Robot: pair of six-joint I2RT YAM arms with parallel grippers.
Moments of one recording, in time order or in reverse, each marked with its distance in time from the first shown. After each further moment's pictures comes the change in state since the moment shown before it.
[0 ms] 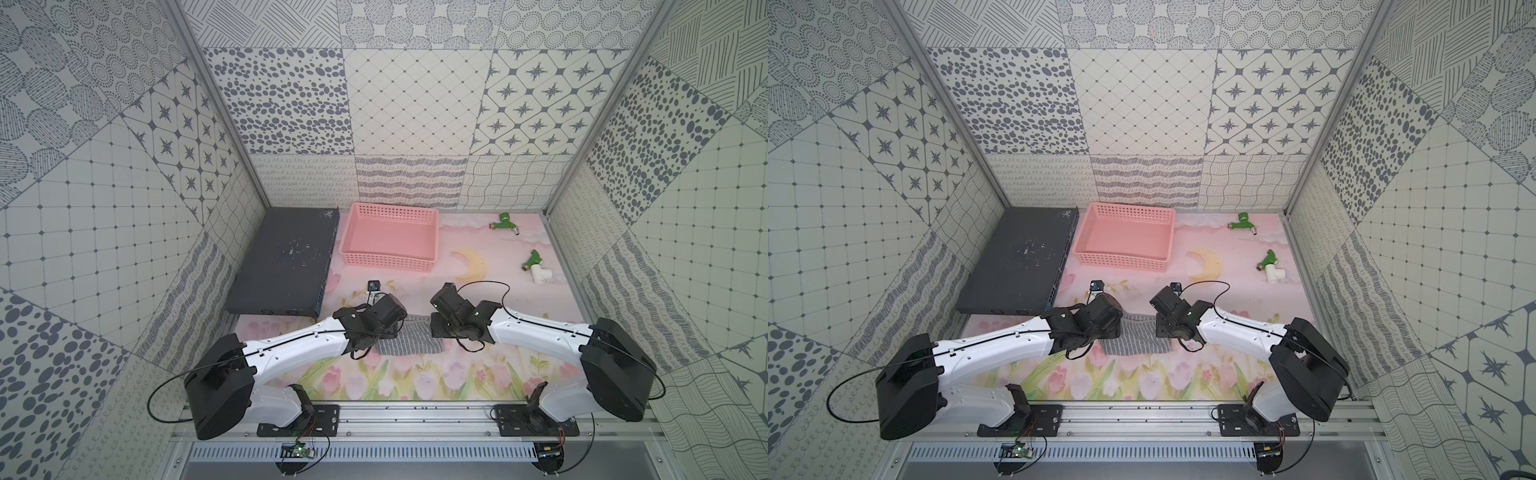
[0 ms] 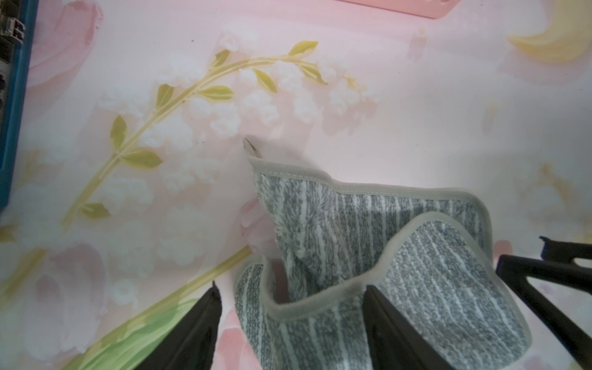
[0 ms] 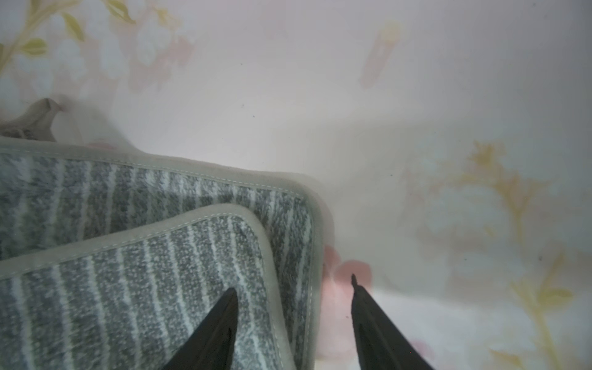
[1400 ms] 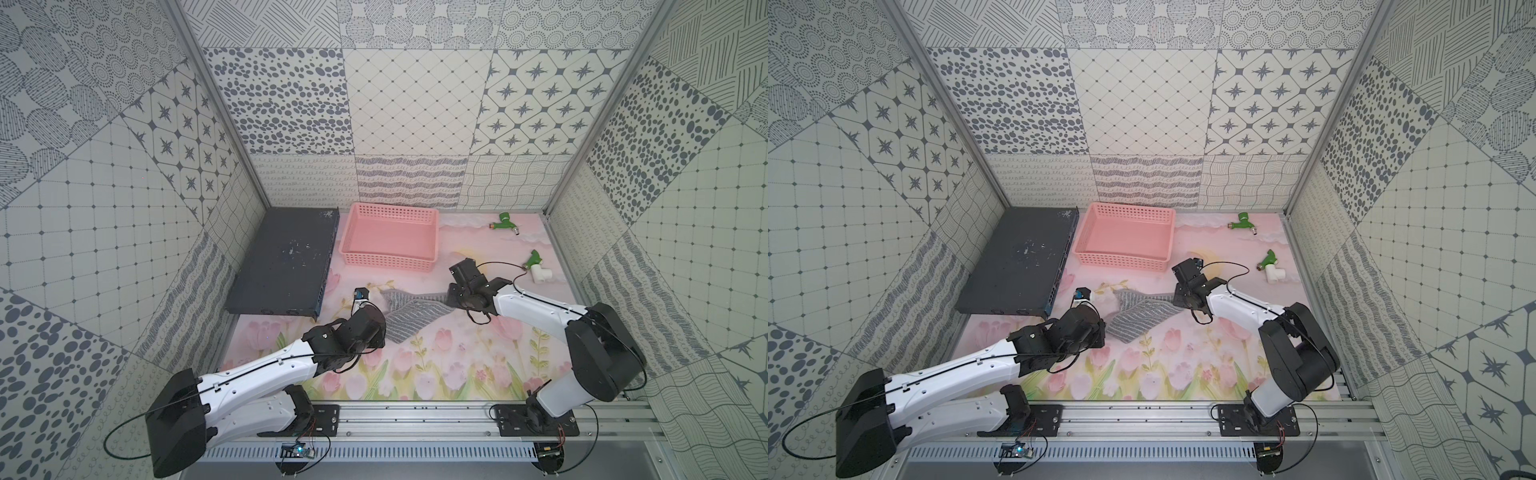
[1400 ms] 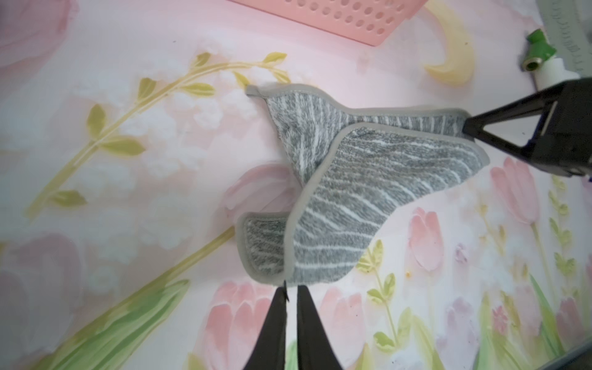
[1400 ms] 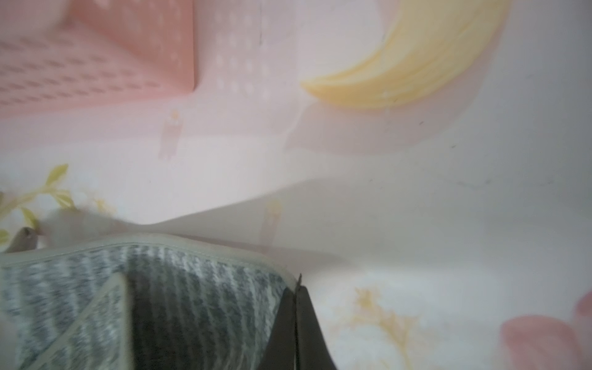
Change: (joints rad) left arm 0.000 -0.272 -0.195 0.193 0.108 0.063; right arm -0.327 0.037 0.097 0.062 0.026 -0.115
